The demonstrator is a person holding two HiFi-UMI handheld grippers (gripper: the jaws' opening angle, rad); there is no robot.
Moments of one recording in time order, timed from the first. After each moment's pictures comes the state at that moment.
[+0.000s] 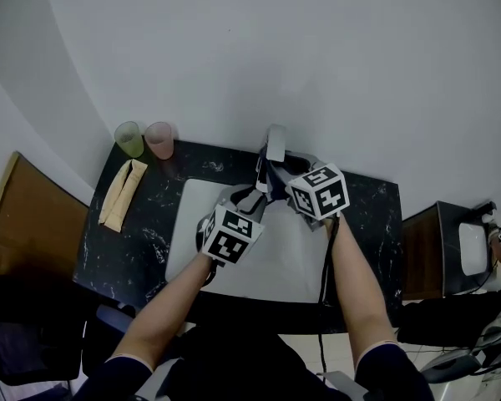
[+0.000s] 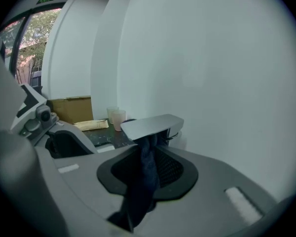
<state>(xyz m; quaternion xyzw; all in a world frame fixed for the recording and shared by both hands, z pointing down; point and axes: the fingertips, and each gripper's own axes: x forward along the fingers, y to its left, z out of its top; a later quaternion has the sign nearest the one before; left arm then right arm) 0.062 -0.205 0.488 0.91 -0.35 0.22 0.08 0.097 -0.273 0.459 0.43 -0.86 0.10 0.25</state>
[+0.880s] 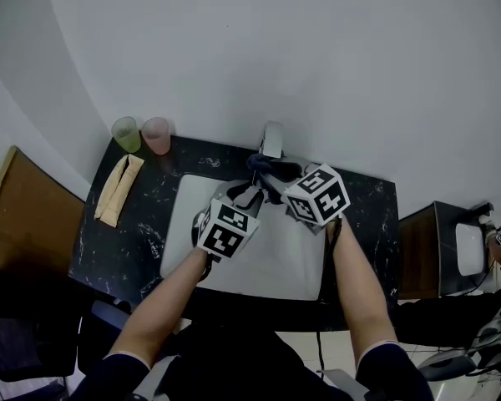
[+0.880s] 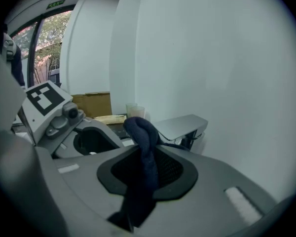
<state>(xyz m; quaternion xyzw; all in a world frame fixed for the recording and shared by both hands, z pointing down) 0.063 -0.206 0.488 0.91 -0.34 0.22 0.09 0.072 -0.238 0.457 0.34 -0.89 0.09 0.28</state>
